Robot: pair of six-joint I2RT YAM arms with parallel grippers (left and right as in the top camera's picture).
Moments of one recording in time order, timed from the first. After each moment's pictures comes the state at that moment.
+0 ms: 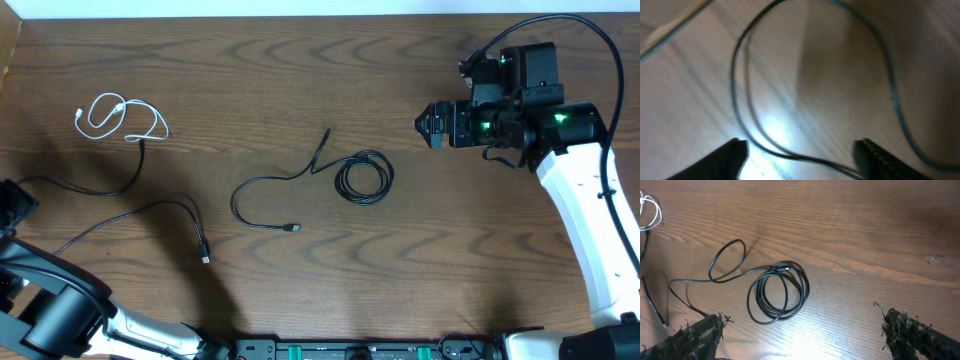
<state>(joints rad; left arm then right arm) 0.98 1.91 1.52 -0.78 0.02 0.08 0.15 1.51 1.40 -0.88 -0.32 0.13</state>
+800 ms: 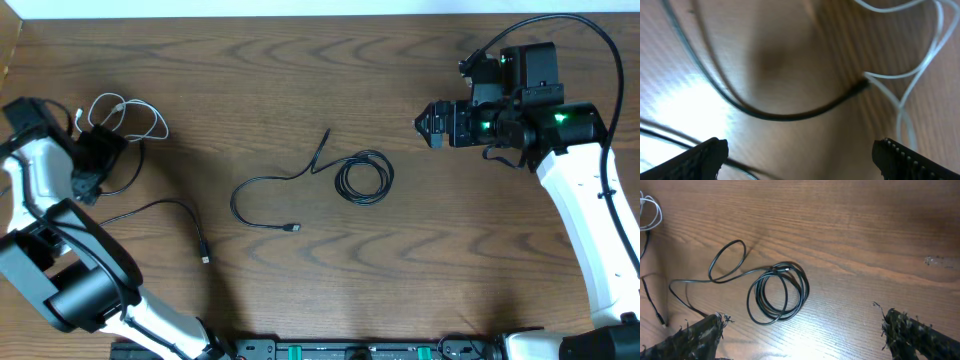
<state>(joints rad) 0.60 1.91 1.42 -0.77 0.14 -0.50 0.15 1.51 1.40 -0.88 -0.32 0.13</state>
